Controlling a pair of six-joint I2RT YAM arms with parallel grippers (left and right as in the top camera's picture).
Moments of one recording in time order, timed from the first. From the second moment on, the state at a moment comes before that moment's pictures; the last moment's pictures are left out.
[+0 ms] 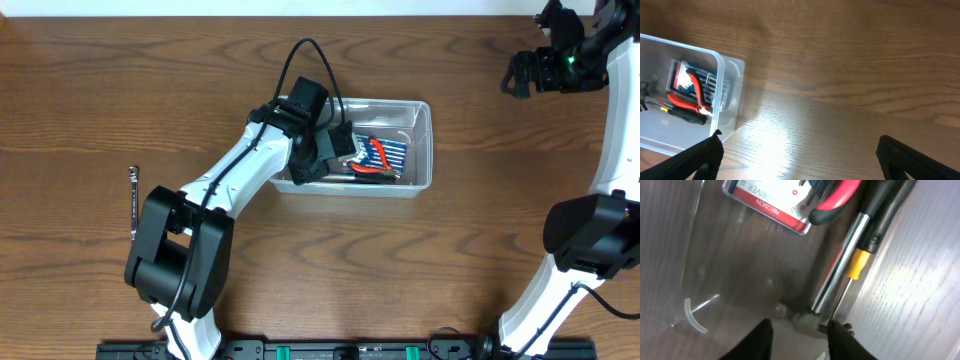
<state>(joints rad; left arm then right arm) -0.45 1.91 1.37 -0.76 0.16 0.83 -0.21 2.08 2.30 -1.52 -0.23 -0.30</state>
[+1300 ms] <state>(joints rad) 0.49 1.52 1.12 -0.82 -0.05 0.38 -0.21 2.08 2.30 -1.52 -0.23 -0.30</state>
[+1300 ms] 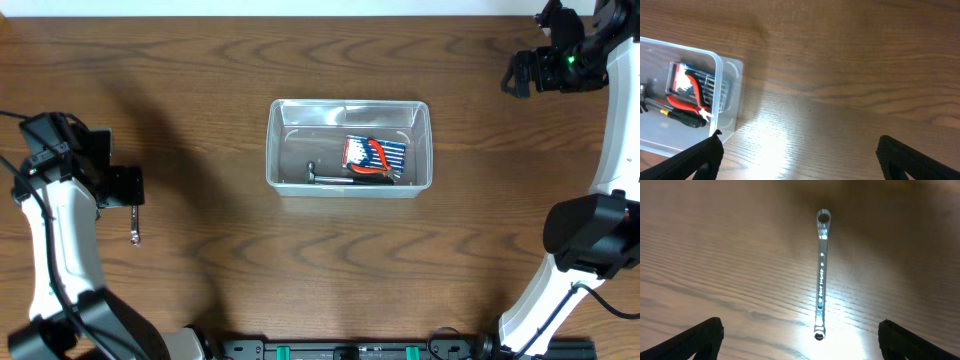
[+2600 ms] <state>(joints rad) 0.49 1.88 1.12 -0.78 0.01 0.37 -0.21 2.08 2.30 -1.54 -0.21 -0.30</state>
